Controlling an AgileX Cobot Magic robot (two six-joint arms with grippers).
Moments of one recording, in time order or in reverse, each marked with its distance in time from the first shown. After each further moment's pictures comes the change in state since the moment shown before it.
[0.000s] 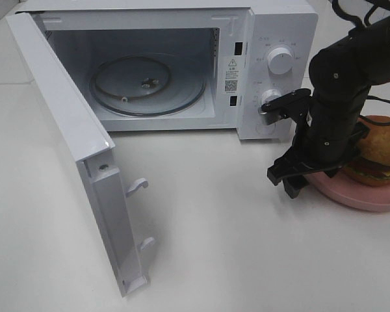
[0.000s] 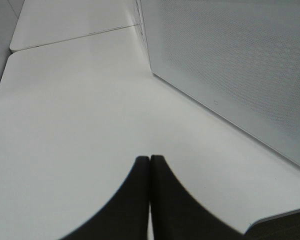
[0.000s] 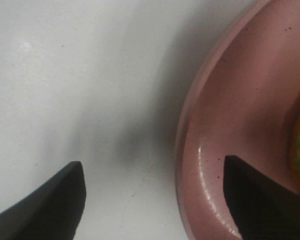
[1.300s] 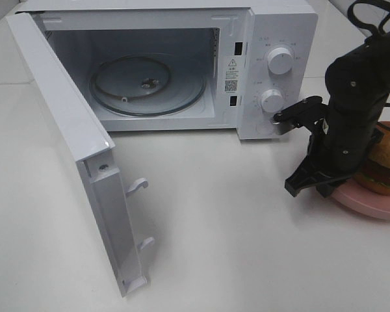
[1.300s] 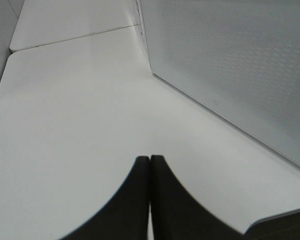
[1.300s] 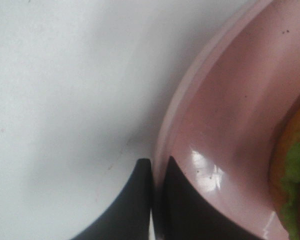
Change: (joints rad) left arm 0.000 0.000 0.000 0.000 0.000 0.000; right arm -0.028 -0.060 0.089 -0.021 -0.024 -0.075
